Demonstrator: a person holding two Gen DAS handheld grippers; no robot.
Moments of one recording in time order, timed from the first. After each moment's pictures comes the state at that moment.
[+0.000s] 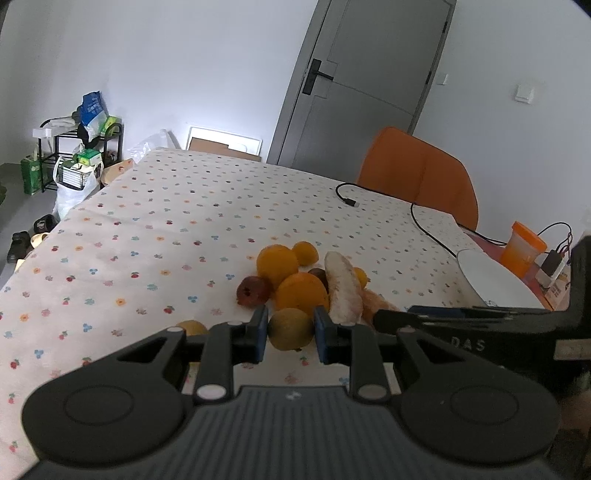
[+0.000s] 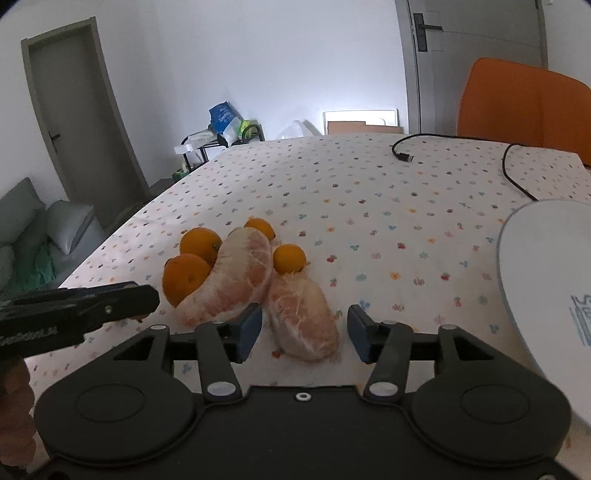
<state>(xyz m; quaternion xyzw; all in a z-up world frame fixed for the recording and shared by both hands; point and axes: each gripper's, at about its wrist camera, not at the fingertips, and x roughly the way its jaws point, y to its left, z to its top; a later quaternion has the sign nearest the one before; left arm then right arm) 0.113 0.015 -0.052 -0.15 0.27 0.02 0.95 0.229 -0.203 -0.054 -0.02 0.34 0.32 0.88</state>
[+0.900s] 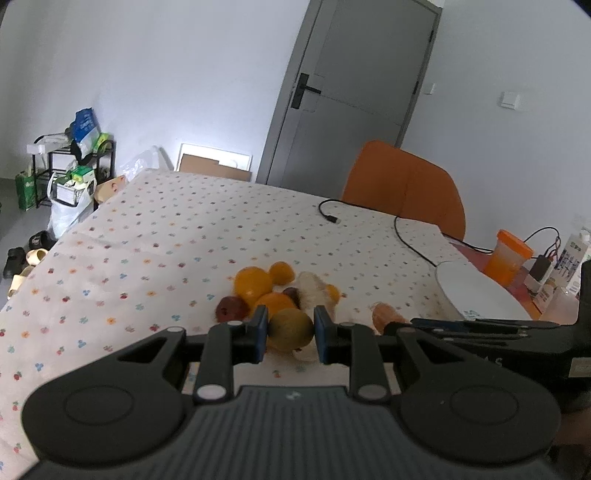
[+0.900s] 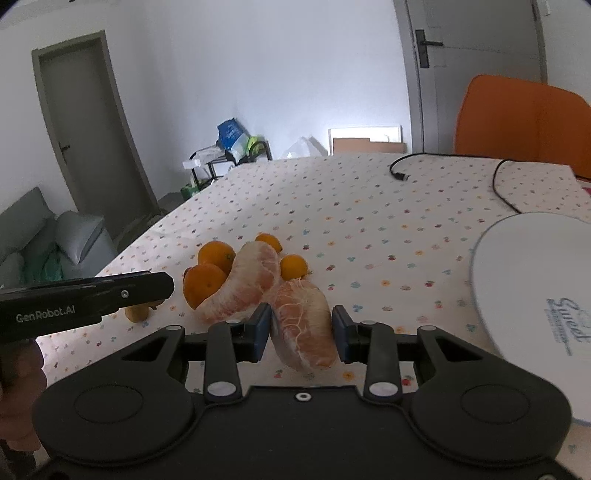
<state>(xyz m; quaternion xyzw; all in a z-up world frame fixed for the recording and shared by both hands) 0.104 -0.002 -0.031 -0.14 0.25 0.01 0.96 0.207 -0.229 -0.035 0.00 0.31 0.33 0.89</state>
